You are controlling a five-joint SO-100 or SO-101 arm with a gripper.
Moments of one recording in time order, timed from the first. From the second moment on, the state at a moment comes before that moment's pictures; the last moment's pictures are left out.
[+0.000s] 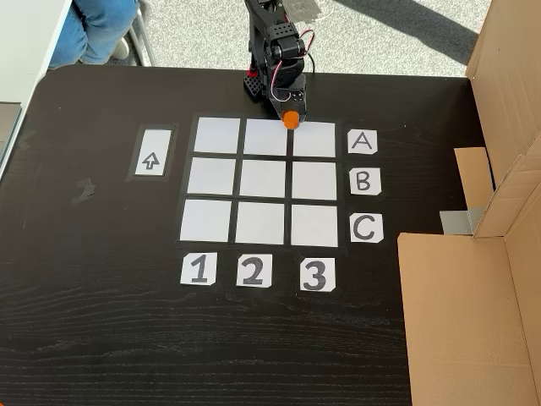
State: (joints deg) arm -27.7 130.8 135.5 82.9 25.8
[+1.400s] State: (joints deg) arm -36.4 112.5 141.5 66.1 29.2
